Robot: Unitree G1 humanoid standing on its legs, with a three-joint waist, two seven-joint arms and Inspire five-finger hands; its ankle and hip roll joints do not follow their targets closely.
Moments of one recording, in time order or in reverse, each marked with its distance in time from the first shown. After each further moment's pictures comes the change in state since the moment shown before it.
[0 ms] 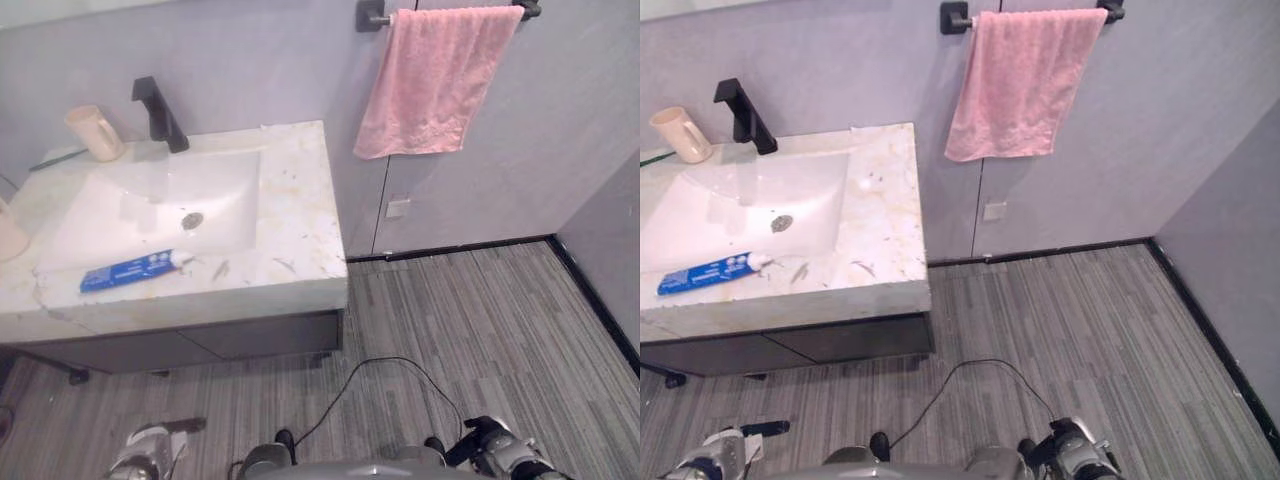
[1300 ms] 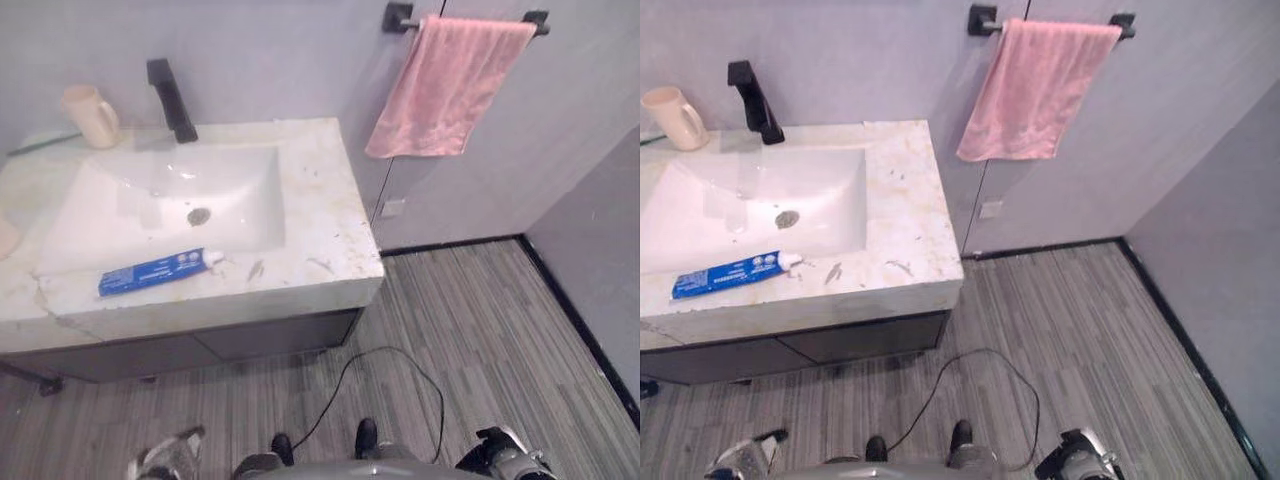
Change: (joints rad) left arm 0.011 -0.102 0.052 -0.073 -0.178 -0.096 0.267; right arm 0.048 -0.005 0.010 -0.003 0.012 0.006 -0.046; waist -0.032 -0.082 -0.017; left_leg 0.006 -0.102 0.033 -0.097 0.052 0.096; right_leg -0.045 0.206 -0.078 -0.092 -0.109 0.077
